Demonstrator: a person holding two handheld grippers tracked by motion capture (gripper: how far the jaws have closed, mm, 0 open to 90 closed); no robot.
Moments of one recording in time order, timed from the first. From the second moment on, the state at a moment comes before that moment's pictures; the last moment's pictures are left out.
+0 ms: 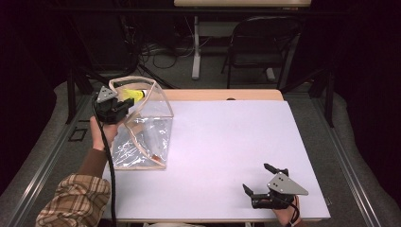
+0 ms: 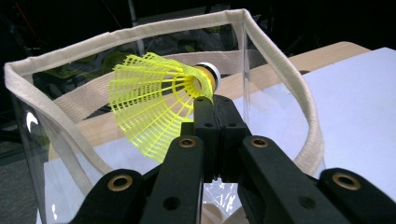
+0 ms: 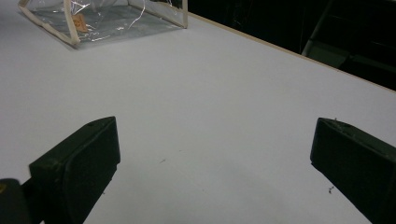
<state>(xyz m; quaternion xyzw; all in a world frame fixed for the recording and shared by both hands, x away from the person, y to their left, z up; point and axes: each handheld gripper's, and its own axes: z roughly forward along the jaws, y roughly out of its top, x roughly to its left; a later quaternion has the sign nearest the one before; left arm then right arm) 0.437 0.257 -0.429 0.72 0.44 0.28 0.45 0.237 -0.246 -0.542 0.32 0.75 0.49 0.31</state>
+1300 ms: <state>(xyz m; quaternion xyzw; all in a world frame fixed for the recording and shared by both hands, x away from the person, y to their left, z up) 0.475 0.248 -0.431 0.76 0.44 0.25 0.40 0.238 -0.246 -0.543 0.32 0.75 0.49 0.30</state>
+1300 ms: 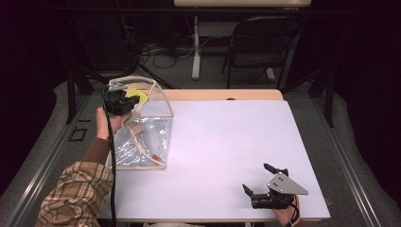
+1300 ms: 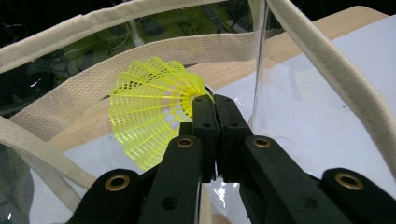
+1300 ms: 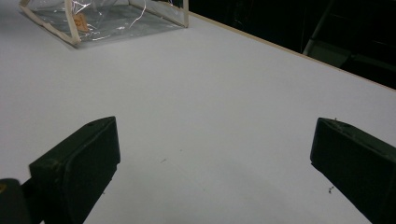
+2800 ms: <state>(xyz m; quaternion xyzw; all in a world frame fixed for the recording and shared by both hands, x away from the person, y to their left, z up) 0.404 0.267 -0.417 0.70 0.42 0.29 0.50 0.238 -0.248 -0.543 0.32 0.75 0.49 0.30</state>
